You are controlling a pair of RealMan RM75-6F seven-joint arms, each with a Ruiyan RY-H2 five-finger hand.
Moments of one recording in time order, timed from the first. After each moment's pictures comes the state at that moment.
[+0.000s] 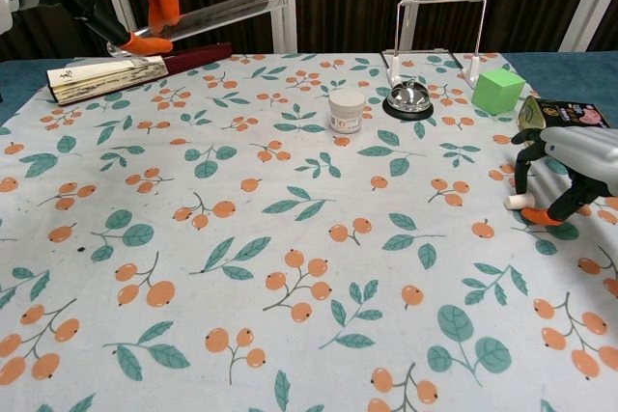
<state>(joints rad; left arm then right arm) -0.76 -1.36 -0.25 -1.57 1.25 1.11 0.22 0.53 -1.57 0.18 -1.46 -0.93 1.10 -0.51</state>
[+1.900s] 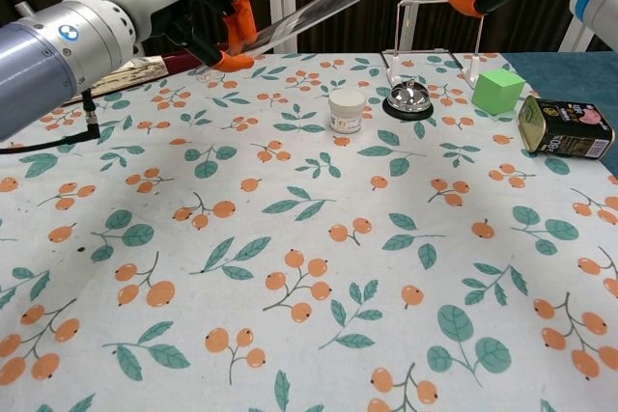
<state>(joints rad) -0.87 -1.63 -0.34 -1.39 1.13 1.09 0.18 0.73 -1.55 0.36 -1.38 -1.33 1.30 -0.43</state>
